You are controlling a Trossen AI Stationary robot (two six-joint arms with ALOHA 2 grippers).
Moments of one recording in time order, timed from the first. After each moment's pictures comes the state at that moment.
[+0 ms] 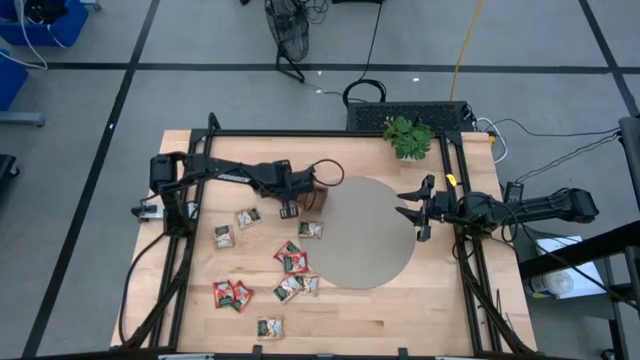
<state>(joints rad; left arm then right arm) 0.21 1.84 1.14 -0.64 -0.33 0.10 0.07 0.37 0.01 0.46 0.23 -0.02</state>
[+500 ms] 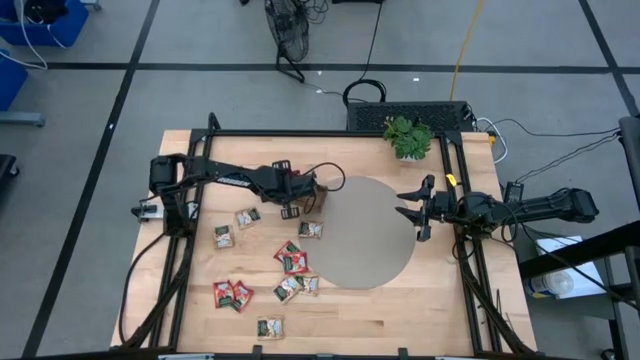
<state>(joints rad) 0.18 1.84 1.14 -0.63 -0.45 0.07 0.07 0.37 0.01 0.46 0.23 -0.02</state>
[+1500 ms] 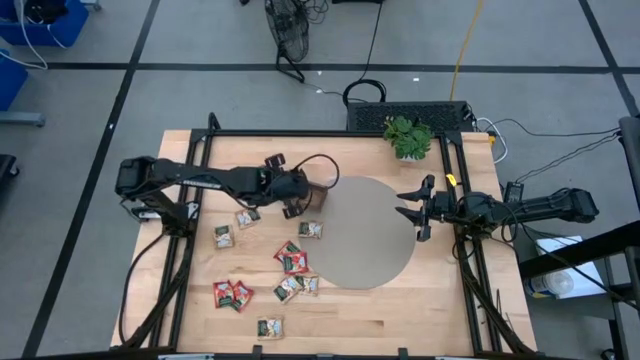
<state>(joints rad) 0.06 1.60 1.17 -0.63 -0.51 -0.05 0.07 0.37 0.01 0.46 0.23 -0.02</state>
